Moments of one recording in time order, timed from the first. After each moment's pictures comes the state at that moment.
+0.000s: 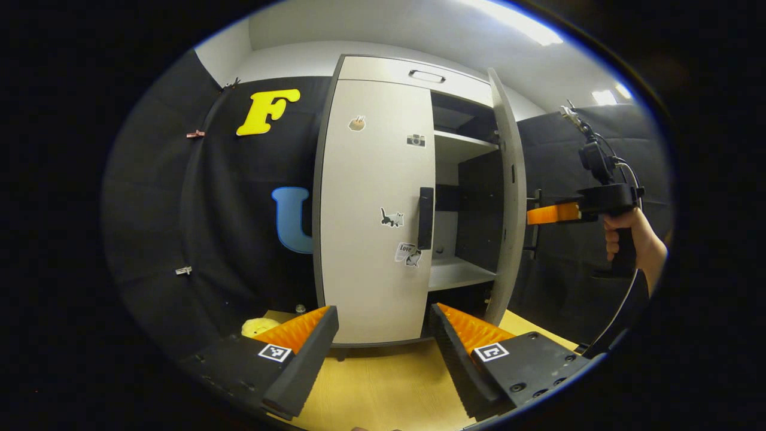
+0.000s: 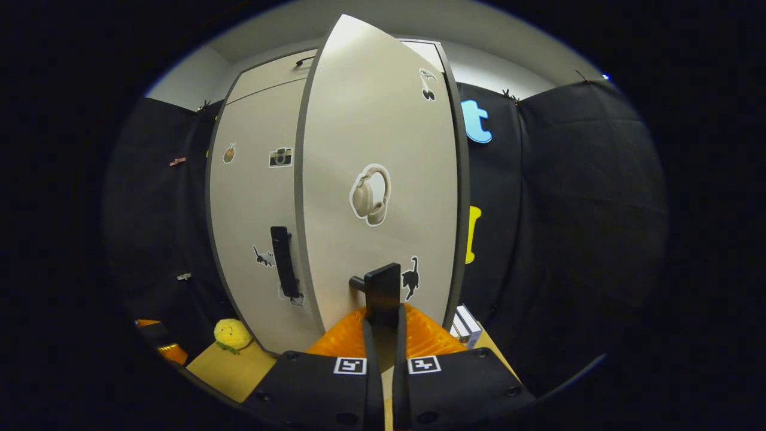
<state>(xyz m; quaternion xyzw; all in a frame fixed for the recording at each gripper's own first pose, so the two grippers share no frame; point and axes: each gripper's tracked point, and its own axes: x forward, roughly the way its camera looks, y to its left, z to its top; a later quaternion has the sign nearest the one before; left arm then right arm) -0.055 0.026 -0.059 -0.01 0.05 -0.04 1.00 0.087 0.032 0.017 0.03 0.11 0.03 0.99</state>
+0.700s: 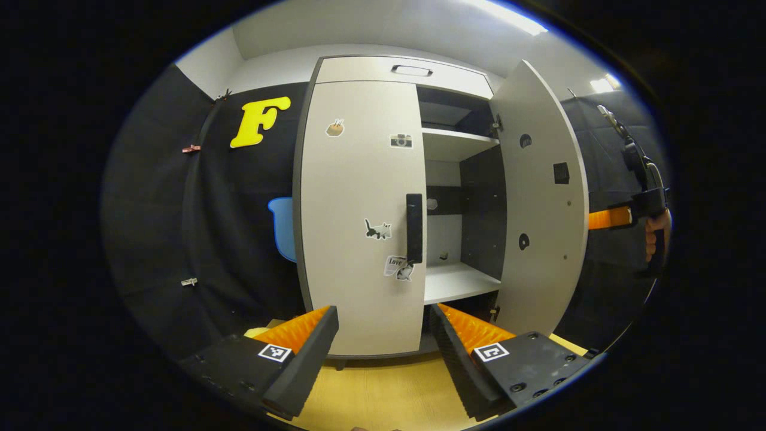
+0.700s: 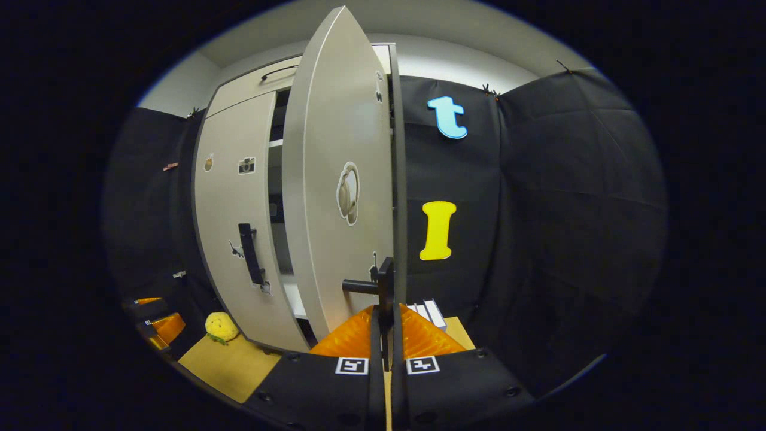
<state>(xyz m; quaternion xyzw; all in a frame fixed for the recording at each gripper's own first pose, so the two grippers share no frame) -0.014 -0.030 -0.039 0.01 0.04 -0.02 1.00 0.066 -0.057 0.014 0.04 0.11 0.01 0.99</state>
